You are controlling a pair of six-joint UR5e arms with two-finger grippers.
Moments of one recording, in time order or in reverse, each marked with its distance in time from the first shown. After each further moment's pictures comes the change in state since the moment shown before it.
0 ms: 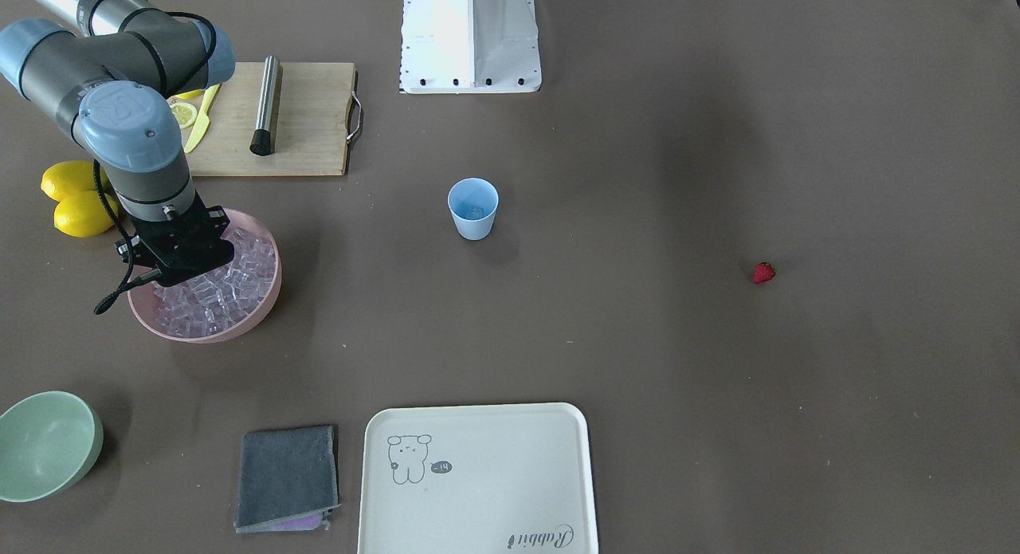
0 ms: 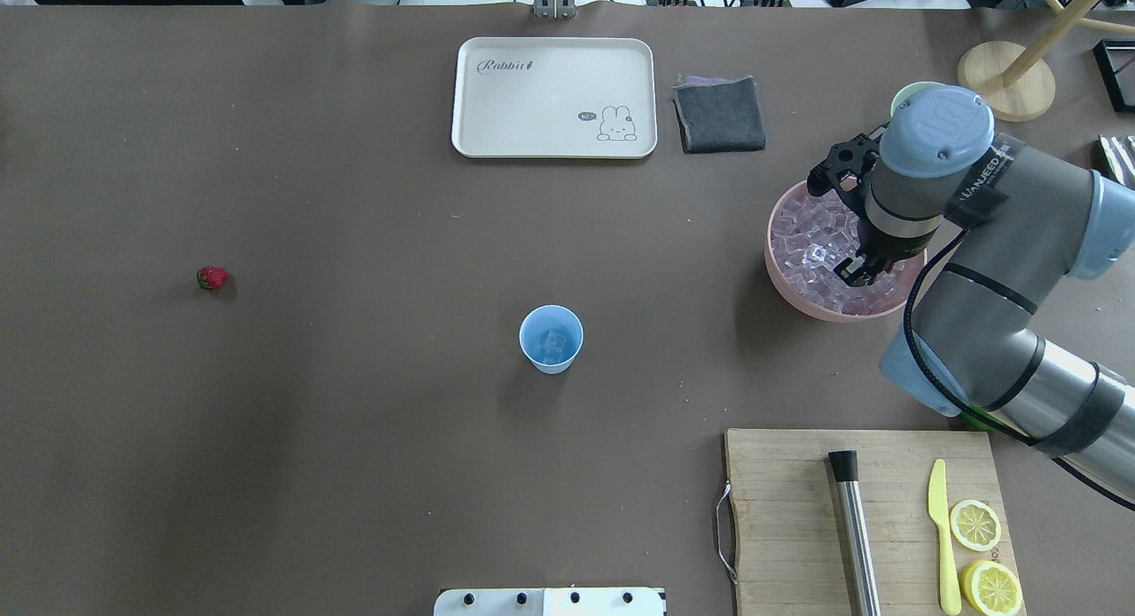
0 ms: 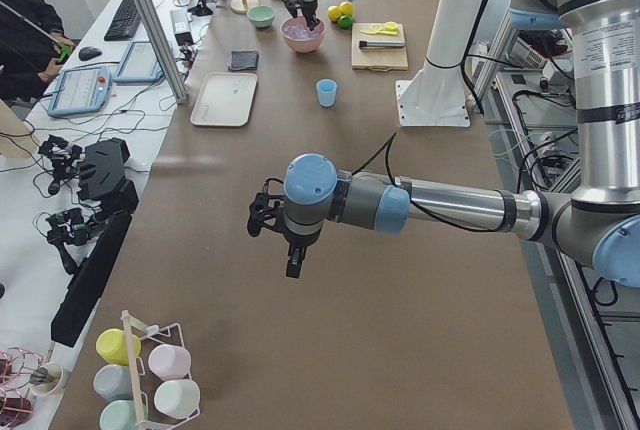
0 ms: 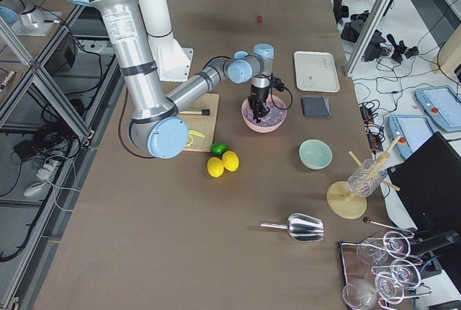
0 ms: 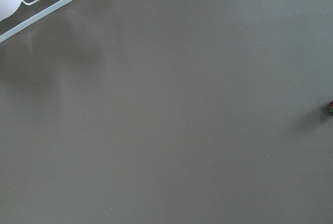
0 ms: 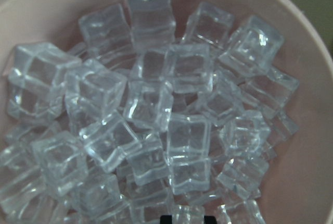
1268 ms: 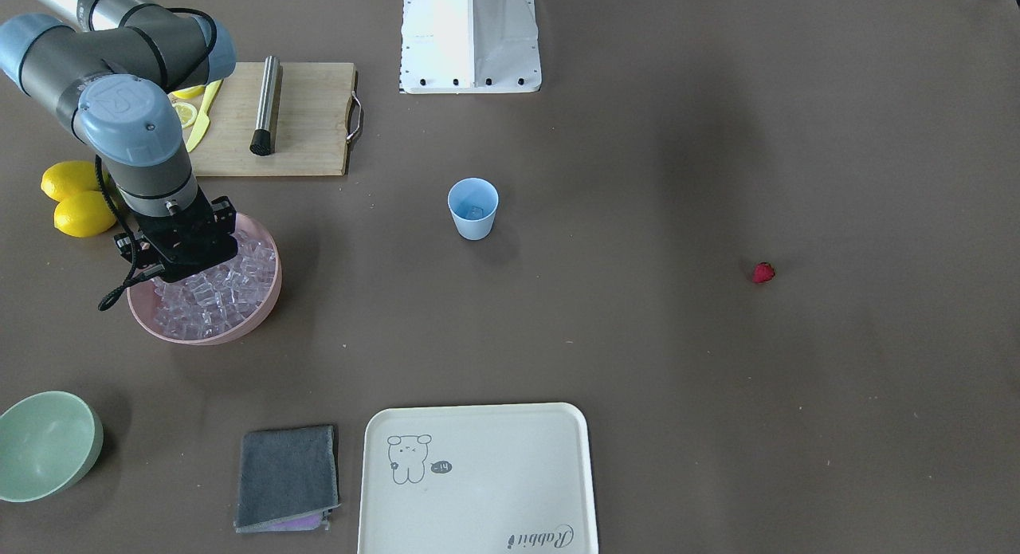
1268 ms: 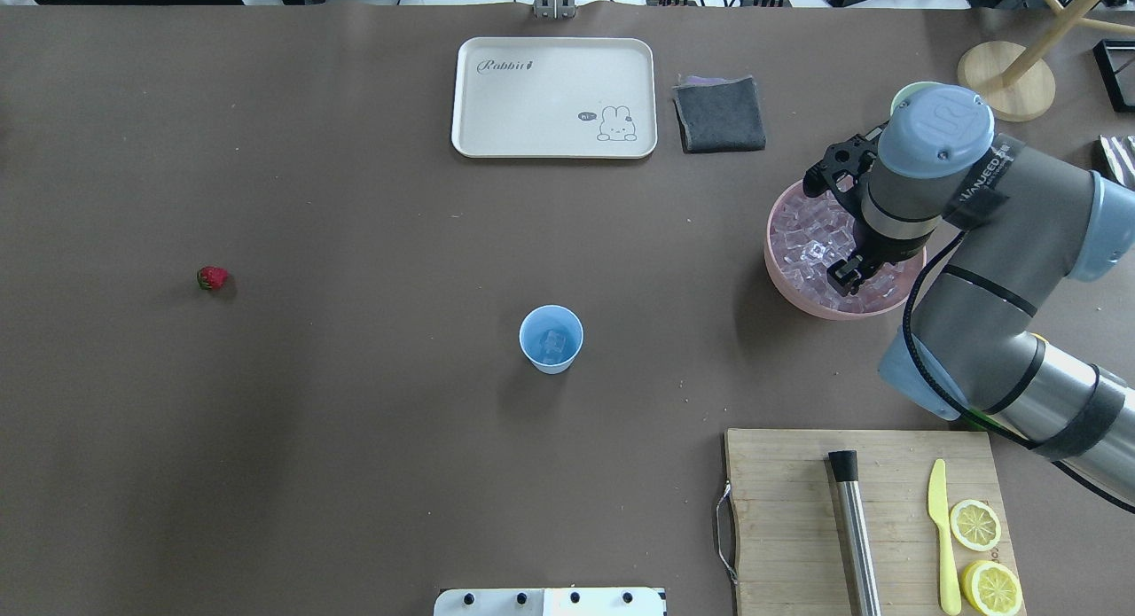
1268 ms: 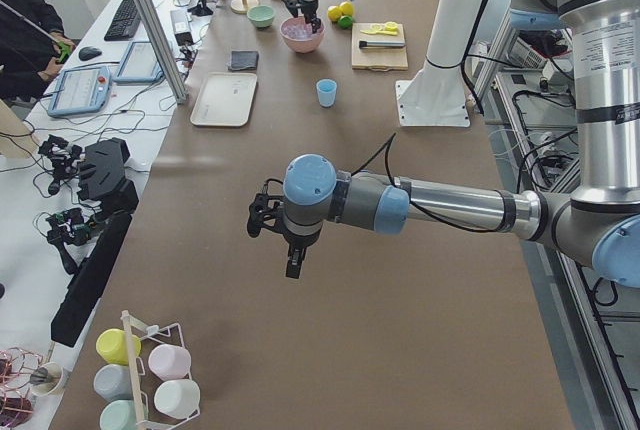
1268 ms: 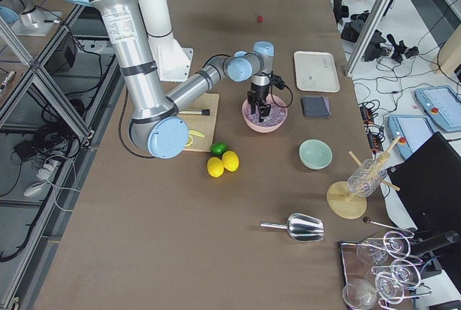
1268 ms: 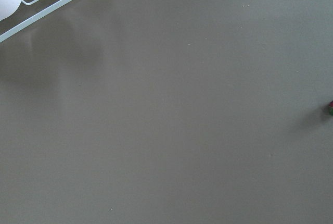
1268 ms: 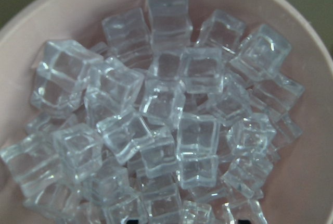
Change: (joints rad) left arm 0.000 -0.002 0.003 0.001 -0.001 0.000; right arm -0.011 0.001 0.009 0.003 0.010 0.008
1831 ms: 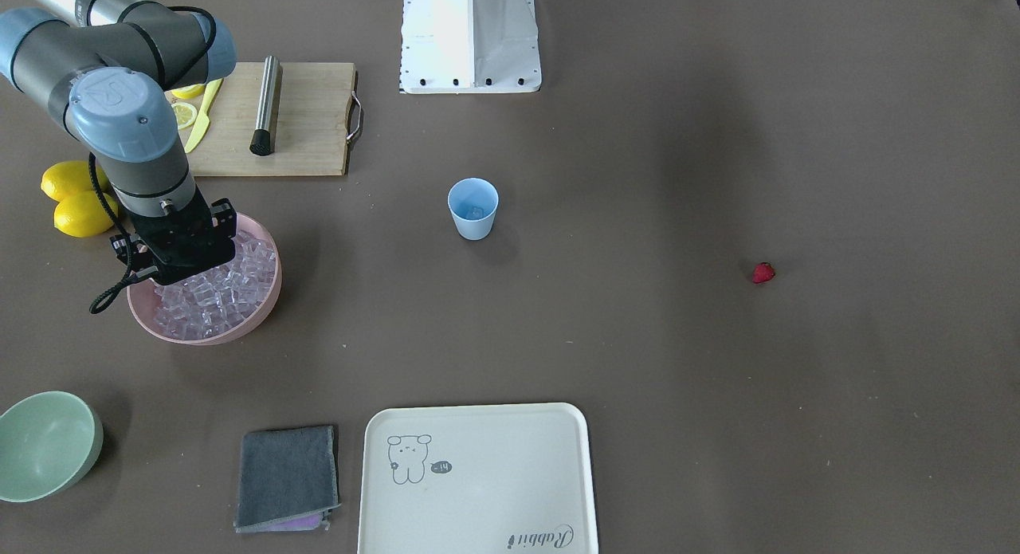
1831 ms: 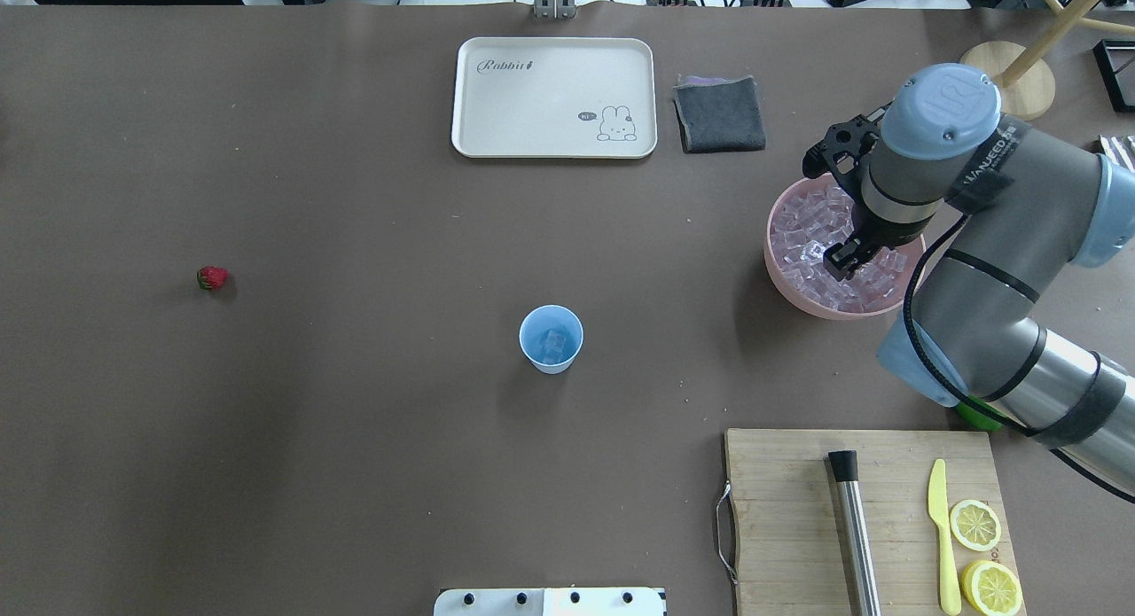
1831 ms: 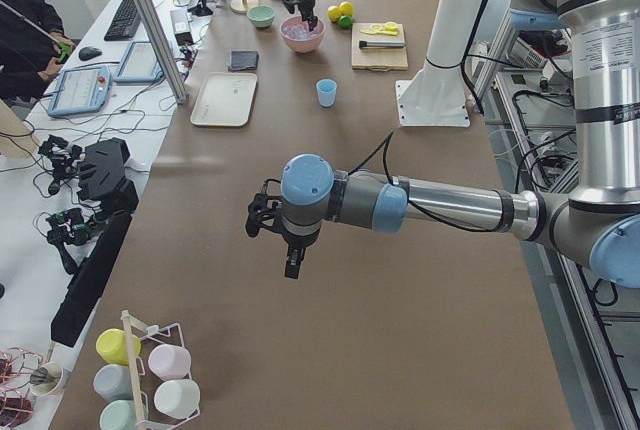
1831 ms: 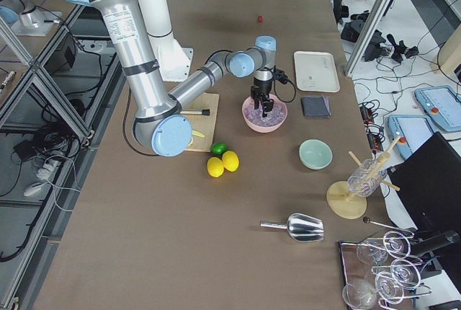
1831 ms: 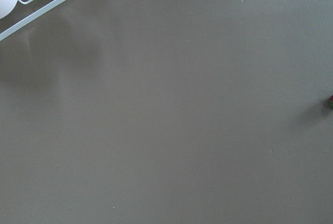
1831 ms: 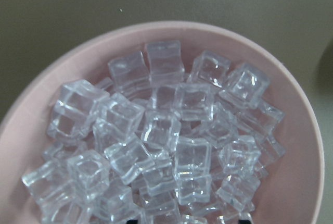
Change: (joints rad) left arm 0.000 -0.007 0.001 0.020 0.000 0.020; right arm 0.020 0.013 0.006 -0.002 0.000 0.013
